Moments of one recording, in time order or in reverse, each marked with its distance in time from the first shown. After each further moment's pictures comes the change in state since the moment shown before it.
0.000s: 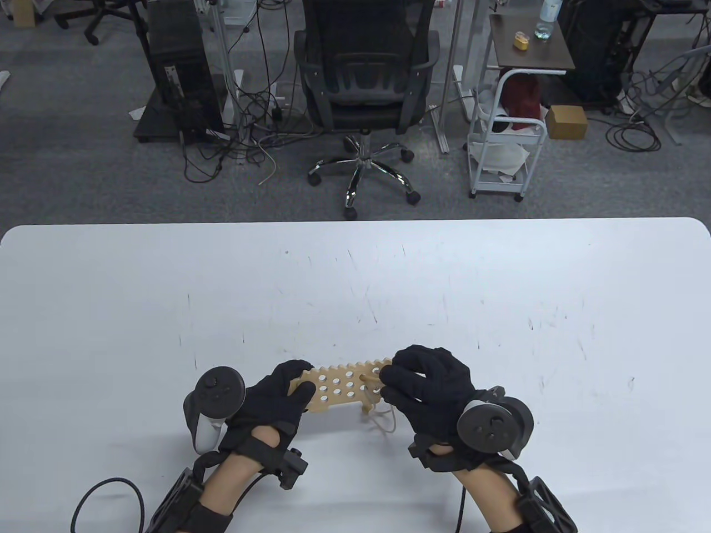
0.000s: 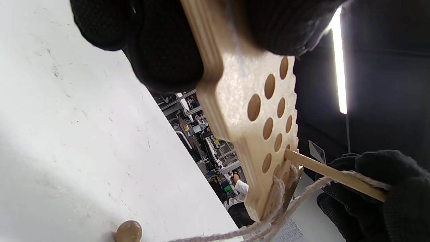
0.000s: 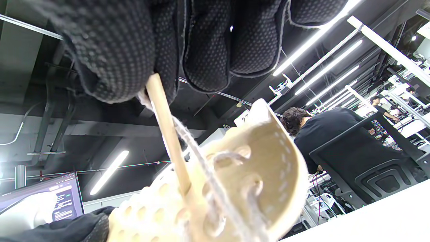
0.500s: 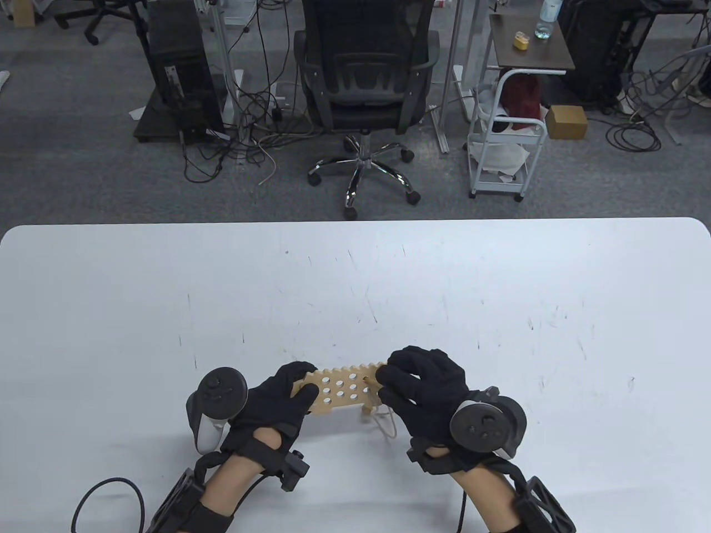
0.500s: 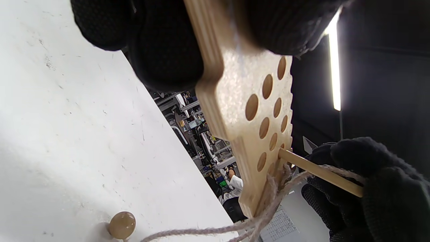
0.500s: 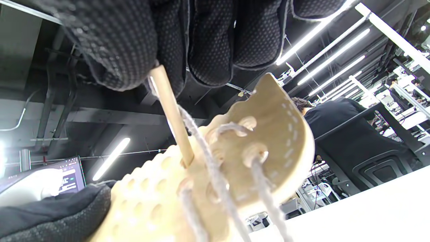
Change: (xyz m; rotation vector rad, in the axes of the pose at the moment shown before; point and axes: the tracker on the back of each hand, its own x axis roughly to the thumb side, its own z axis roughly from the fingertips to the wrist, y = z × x) left_hand 0.002 -0.004 0.000 -0.023 -0.017 0.012; right_hand 0.004 0.008 0.001 0.060 -0.011 0.035
